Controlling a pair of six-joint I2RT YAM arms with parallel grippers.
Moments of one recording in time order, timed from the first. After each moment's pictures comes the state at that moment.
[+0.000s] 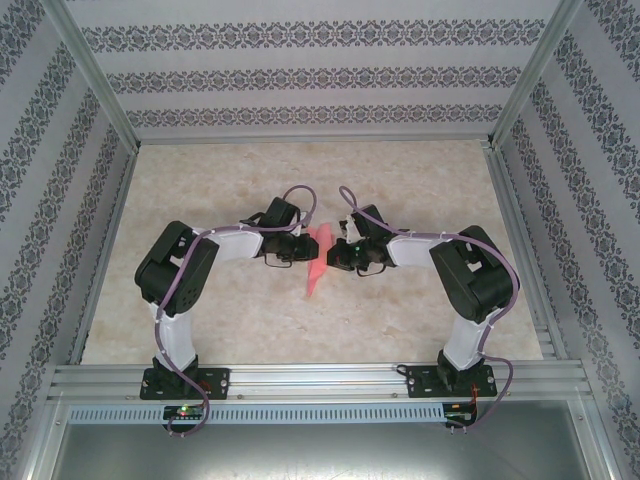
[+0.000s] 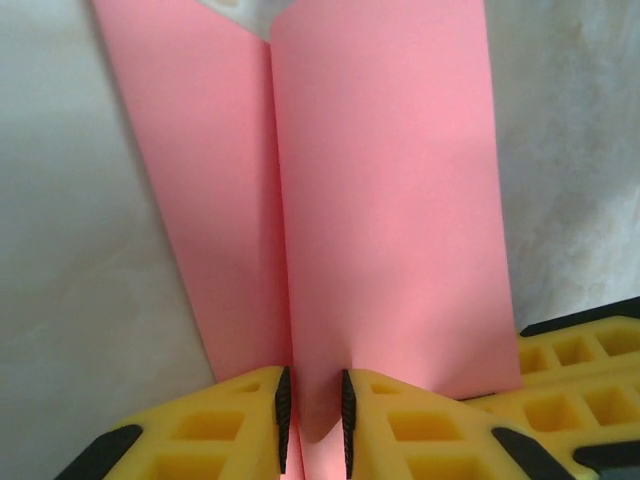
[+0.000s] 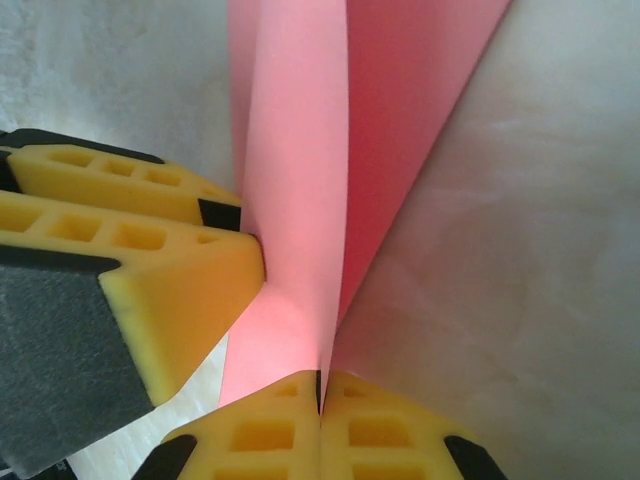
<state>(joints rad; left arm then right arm) -0.50 1.92 1.07 -0.14 0.42 -0.53 0.51 1.81 0.89 -0.06 -0.54 0.67</state>
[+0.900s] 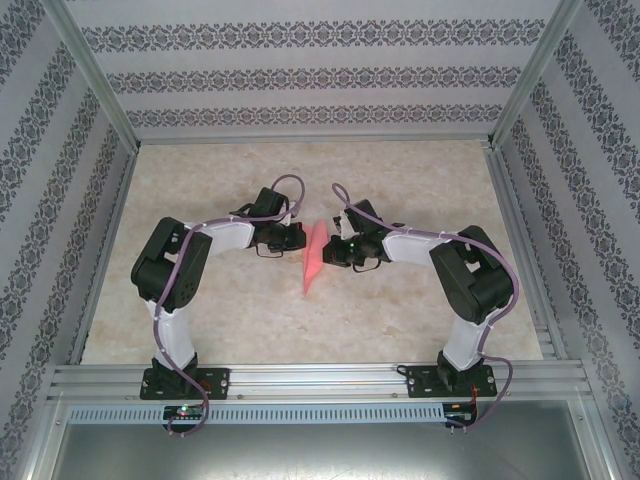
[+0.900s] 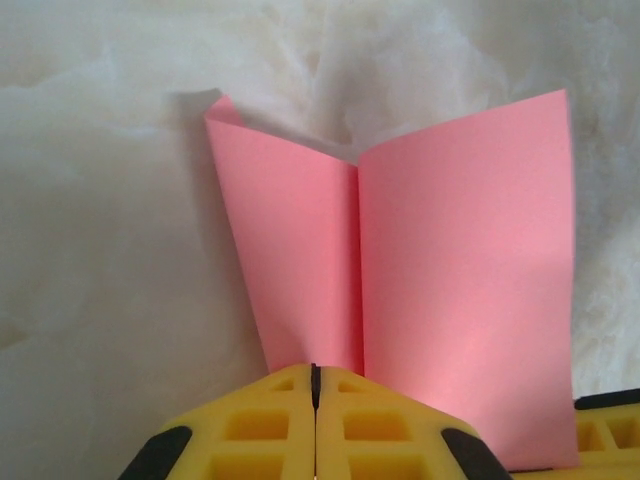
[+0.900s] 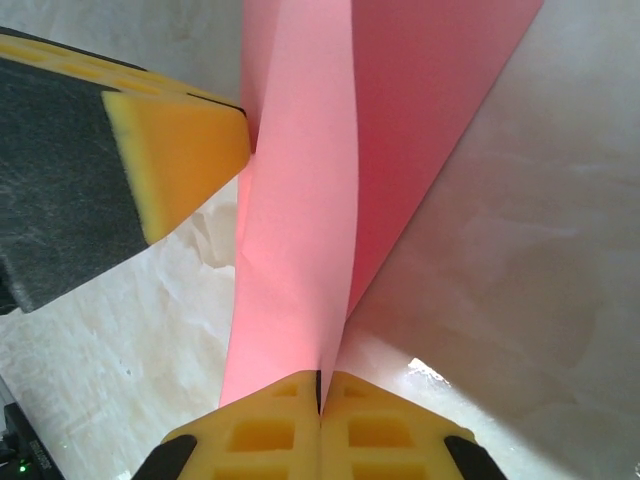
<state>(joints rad) -0.42 1.93 1.12 -0.18 0.43 -0.49 0.54 1.81 0.96 -0.15 -0.50 0.63</state>
